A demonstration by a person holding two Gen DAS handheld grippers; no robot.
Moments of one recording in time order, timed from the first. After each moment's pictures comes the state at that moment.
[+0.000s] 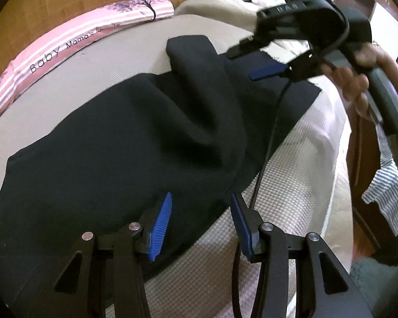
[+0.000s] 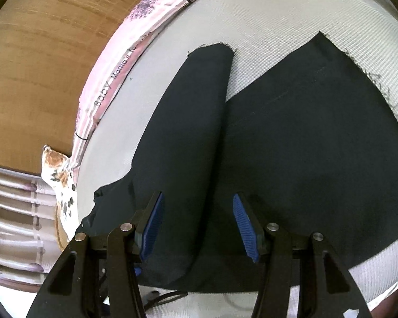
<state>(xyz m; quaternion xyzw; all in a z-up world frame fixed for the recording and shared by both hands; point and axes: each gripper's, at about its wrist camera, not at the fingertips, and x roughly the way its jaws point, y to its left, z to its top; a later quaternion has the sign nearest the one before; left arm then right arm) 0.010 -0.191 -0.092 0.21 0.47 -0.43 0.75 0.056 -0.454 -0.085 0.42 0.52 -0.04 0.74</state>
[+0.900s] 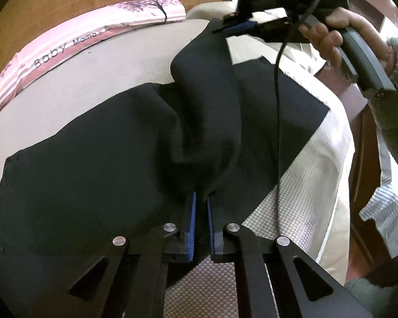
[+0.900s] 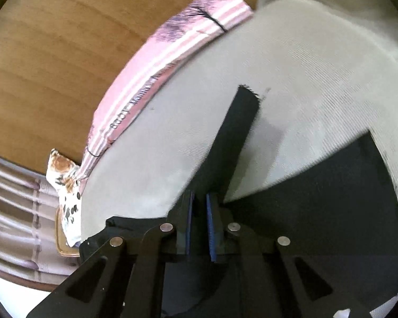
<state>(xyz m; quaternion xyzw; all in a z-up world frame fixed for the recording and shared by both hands) 0.032 -0.191 -0.086 0.16 0.47 -0.42 0.76 0.143 -0.465 -0.043 0.38 0.49 0.00 0.78</state>
